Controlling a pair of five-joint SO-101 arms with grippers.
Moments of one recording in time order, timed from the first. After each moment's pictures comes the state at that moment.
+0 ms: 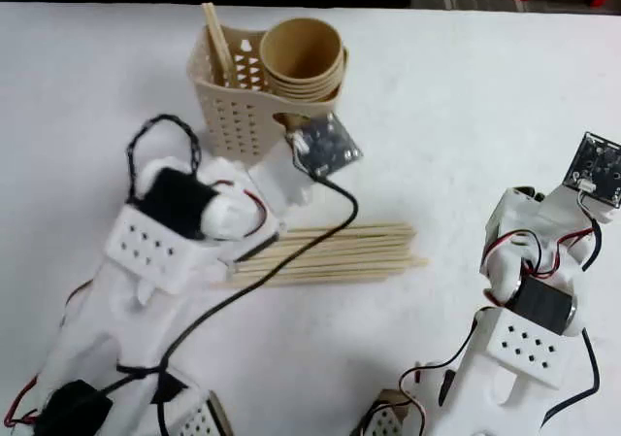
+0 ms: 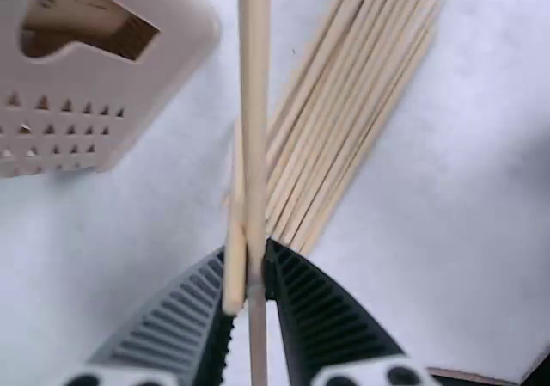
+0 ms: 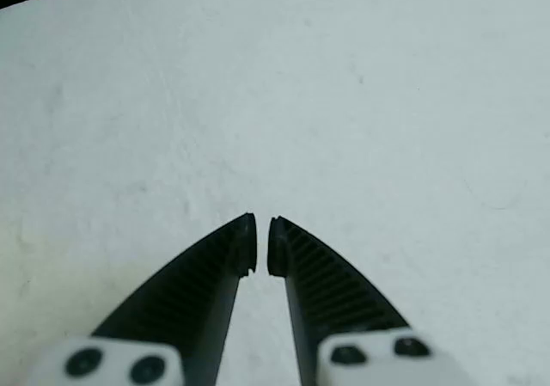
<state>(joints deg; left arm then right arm) 25.2 -26.1 9.0 95.8 -27.5 24.2 -57.0 53.5 47.5 1.1</state>
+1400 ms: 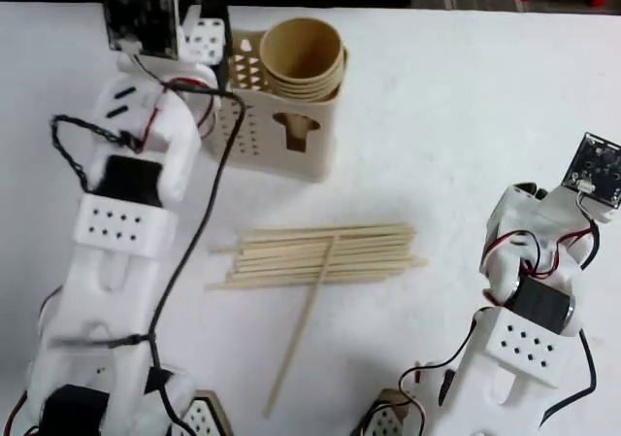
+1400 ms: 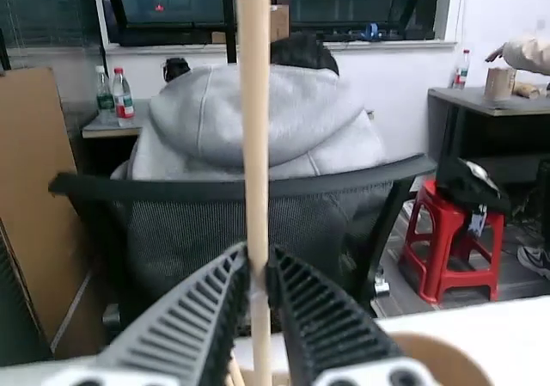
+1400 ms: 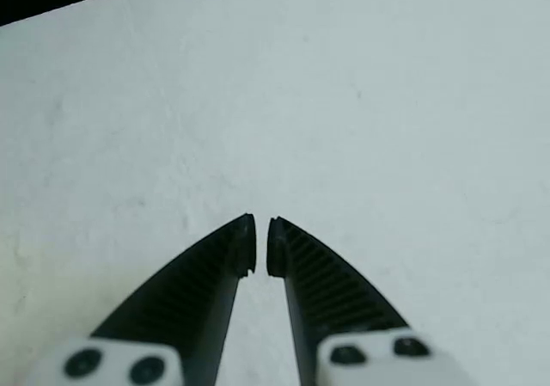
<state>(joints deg) 6.0 -26.1 20.9 14.5 -0.5 24.2 -57.0 54.8 44.0 1.1</state>
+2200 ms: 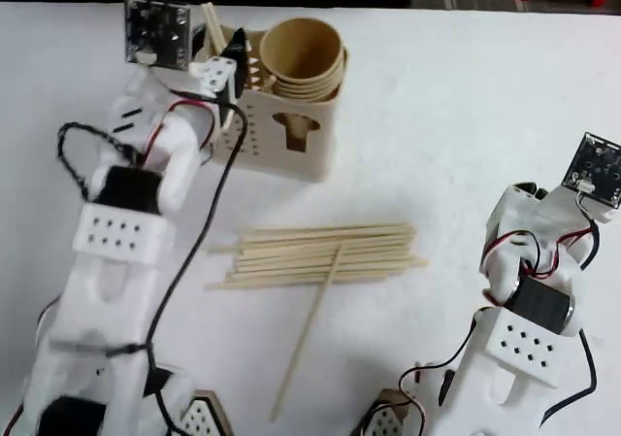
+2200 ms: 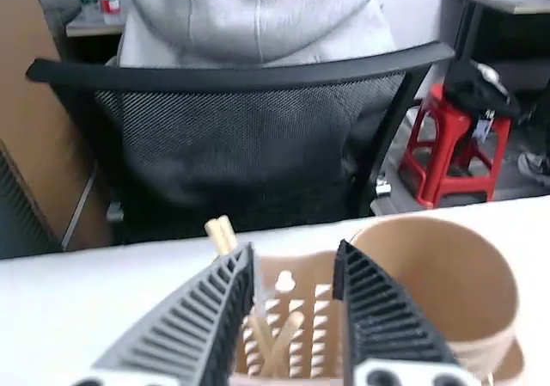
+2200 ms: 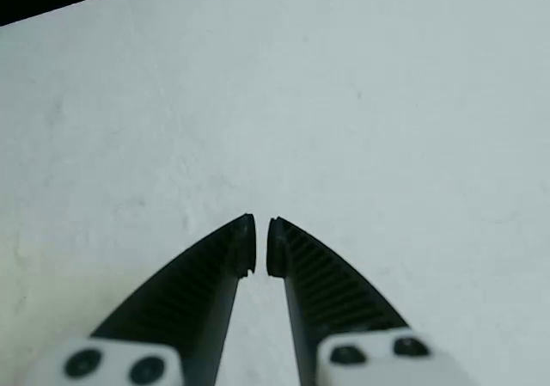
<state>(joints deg) 5.4 -29.1 25.7 26.3 -0.2 24.2 -57.0 54.8 44.0 1.1</state>
